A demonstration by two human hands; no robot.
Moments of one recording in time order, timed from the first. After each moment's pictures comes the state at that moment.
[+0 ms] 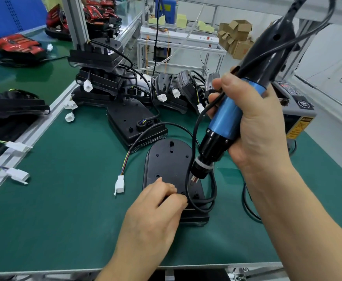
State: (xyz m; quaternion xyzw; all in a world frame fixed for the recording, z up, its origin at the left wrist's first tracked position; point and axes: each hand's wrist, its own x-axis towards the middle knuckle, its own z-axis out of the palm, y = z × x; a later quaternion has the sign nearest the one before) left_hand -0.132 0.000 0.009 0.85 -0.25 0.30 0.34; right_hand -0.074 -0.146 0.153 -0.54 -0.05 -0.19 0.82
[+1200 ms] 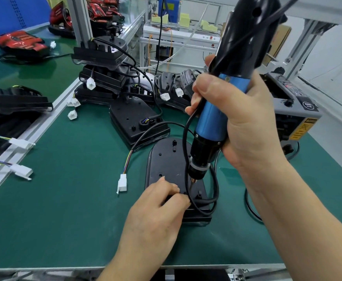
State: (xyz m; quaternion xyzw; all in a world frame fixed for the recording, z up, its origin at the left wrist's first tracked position) left_hand -0.132 -0.001 0.006 0.84 -0.26 0.31 0.36; right_hand -0.071 -0.128 0.156 -0.60 -0.17 -0.16 0.76
